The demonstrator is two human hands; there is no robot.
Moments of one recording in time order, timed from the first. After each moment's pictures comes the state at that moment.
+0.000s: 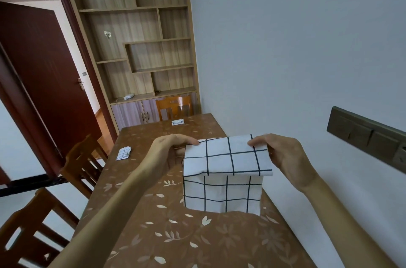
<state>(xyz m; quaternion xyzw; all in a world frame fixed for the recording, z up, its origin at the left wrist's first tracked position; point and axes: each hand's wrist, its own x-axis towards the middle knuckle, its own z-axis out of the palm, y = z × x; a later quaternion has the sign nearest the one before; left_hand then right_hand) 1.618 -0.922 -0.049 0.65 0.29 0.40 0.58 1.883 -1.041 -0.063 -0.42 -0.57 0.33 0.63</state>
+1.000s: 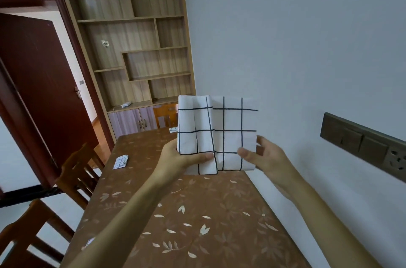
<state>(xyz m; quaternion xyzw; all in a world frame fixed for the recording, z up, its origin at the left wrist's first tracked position) 1.647 -0.939 -0.045 0.67 0.32 0.42 0.52 1.864 -1.032 -0.058 -0.51 -0.52 0.33 0.60</state>
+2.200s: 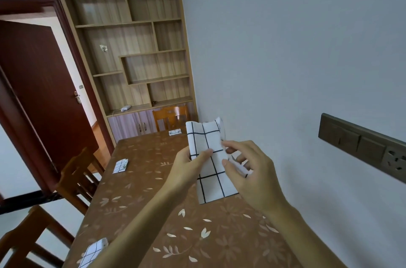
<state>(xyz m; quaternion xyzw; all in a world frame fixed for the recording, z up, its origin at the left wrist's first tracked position) 1.678 -0.951 -0.053 0.65 0.37 0.41 0.51 1.824 -1.038 -0.075 -0.52 -0.62 0.00 0.59</state>
